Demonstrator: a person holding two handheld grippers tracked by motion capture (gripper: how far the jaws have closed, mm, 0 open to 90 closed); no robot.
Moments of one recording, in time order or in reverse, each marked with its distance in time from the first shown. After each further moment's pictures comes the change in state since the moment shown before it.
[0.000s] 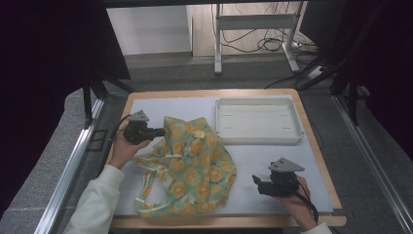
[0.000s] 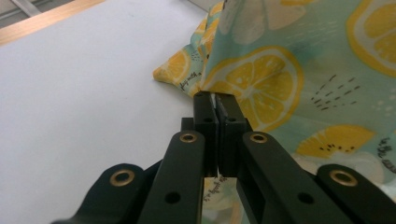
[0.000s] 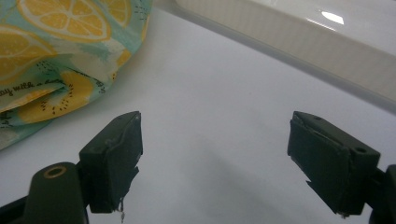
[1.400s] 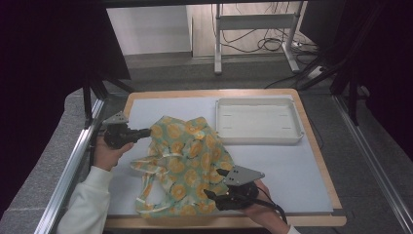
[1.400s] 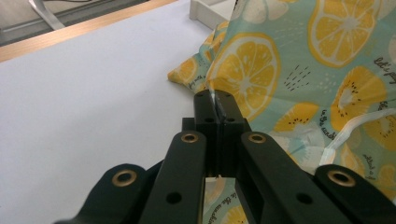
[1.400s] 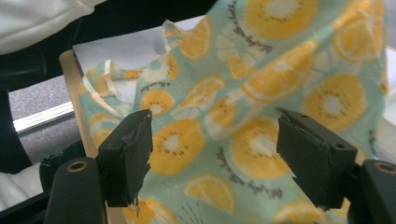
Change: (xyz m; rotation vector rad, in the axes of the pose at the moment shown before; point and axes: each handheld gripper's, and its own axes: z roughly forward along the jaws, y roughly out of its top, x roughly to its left) left arm -0.001 -0.015 -0.050 -0.082 0.023 -0.069; right arm 0.115 0.068 -0.015 -0.169 0.395 -0.219
